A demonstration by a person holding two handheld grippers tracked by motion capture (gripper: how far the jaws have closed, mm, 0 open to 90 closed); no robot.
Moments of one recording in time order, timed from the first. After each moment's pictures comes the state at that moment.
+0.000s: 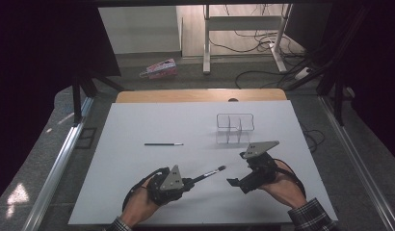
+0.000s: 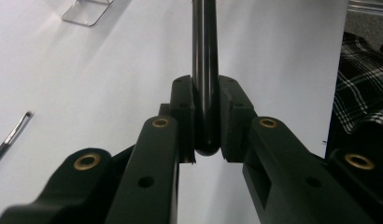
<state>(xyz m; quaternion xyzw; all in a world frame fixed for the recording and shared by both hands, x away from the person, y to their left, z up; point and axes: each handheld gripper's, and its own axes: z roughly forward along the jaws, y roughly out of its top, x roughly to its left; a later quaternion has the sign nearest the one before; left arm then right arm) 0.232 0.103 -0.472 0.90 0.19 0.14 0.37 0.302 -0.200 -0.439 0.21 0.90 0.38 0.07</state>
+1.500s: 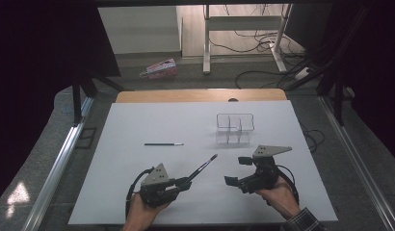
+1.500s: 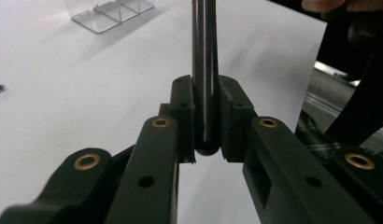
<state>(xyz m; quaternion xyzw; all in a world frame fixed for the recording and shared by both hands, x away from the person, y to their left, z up) 0.222 0.121 -0.479 0.81 0.30 0.06 0.49 0.290 -0.208 -0.450 0.31 0.81 0.50 -0.01</state>
